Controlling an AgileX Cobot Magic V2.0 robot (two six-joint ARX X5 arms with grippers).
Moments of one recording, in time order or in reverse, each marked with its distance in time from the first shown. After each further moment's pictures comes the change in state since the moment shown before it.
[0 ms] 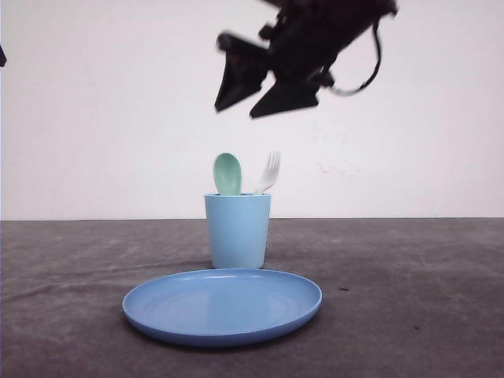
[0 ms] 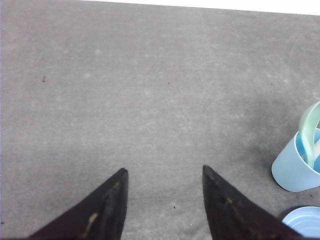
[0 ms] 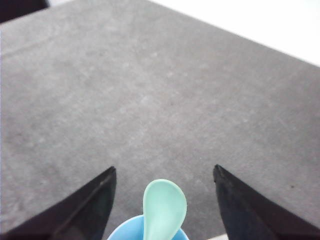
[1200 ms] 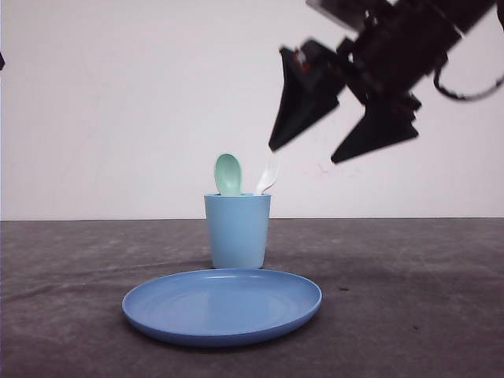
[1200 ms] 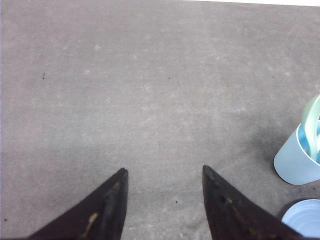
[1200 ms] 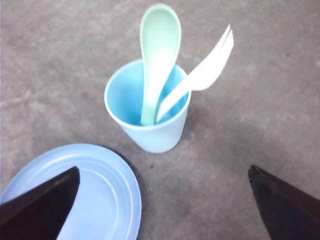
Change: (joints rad) left arm 0.000 0.000 0.000 -0.016 0.000 0.019; right arm -0.053 -0.246 -0.351 -0.119 -0.034 0.021
